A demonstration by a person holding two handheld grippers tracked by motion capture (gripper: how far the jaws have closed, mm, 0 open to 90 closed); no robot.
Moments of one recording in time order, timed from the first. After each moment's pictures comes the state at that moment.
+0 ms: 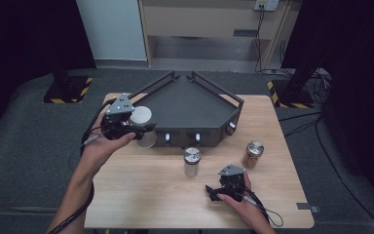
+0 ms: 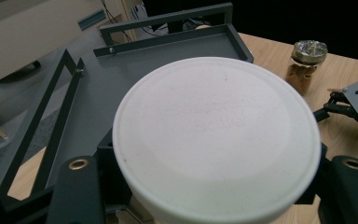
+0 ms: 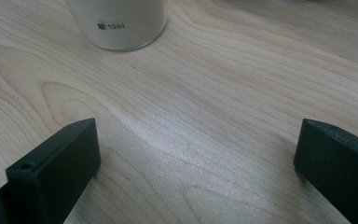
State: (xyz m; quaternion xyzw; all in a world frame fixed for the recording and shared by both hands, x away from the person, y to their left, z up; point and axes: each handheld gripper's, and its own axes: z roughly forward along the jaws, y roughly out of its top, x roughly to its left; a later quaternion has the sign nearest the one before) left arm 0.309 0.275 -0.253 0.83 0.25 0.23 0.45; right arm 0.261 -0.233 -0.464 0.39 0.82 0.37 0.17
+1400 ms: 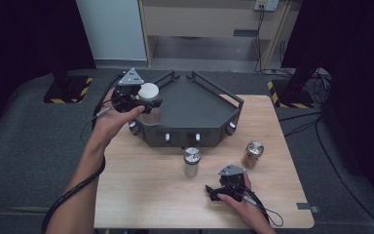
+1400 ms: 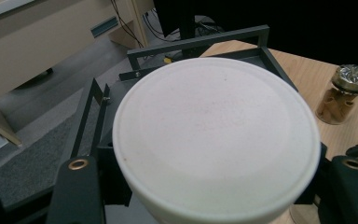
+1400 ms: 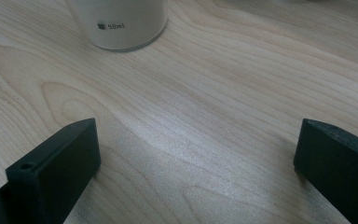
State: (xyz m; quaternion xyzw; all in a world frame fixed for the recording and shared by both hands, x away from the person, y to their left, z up) left arm 0.375 0.260 -0.233 0.82 0.26 0.24 0.44; right arm 0.262 -0.233 -0.464 0.39 0.82 0.37 0.17
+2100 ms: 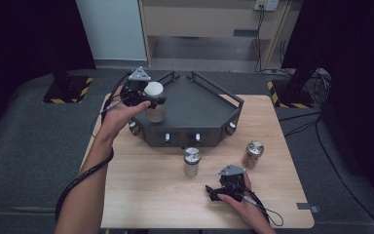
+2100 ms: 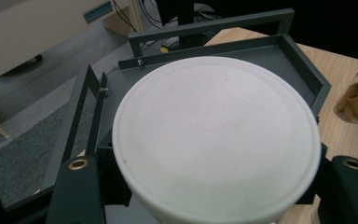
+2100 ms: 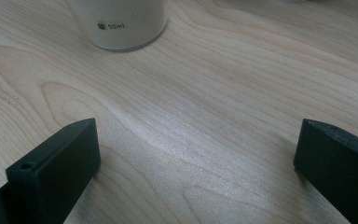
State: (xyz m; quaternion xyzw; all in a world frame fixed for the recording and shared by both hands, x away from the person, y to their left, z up) left arm 0.421 0.253 -0.254 0.83 0.27 0.22 0.43; right arm 0.262 -0.234 -0.464 0.39 0.82 0.37 0.17
